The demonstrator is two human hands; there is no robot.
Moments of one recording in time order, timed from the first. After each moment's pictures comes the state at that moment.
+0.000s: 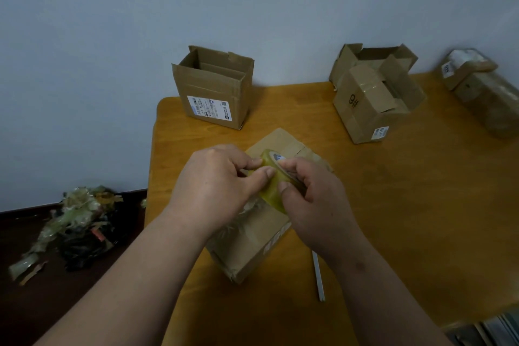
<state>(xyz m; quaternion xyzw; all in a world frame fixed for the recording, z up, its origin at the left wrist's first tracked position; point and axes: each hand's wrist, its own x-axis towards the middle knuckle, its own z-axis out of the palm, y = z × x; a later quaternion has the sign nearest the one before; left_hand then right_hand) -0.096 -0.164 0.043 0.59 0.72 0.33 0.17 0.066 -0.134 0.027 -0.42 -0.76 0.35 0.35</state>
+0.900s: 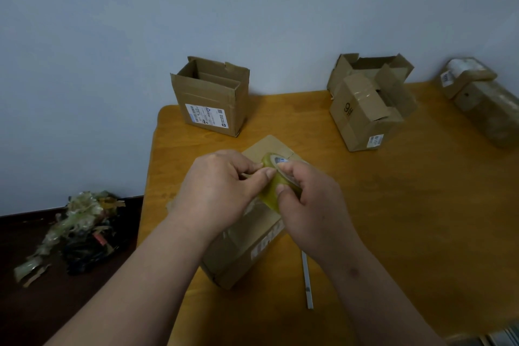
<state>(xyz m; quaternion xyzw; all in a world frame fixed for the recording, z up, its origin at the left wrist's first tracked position) -0.063 -0.159 0.051 0.57 0.72 0.35 0.18 0.084 -0.133 0.046 -0.48 -0.78 0.30 0.28</state>
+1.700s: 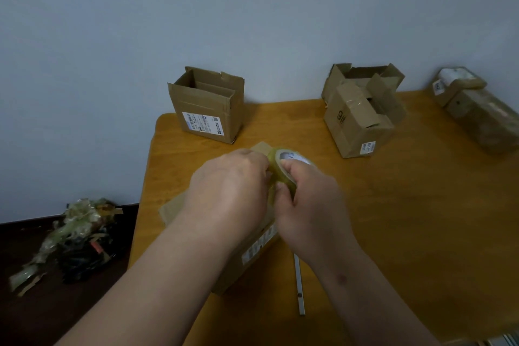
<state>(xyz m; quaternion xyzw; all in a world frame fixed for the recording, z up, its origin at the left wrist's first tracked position) -0.025 -0.158 0.084 0.64 0.75 0.15 0.02 0.095 -0.136 0.062 -0.51 -0.79 0.22 0.26</state>
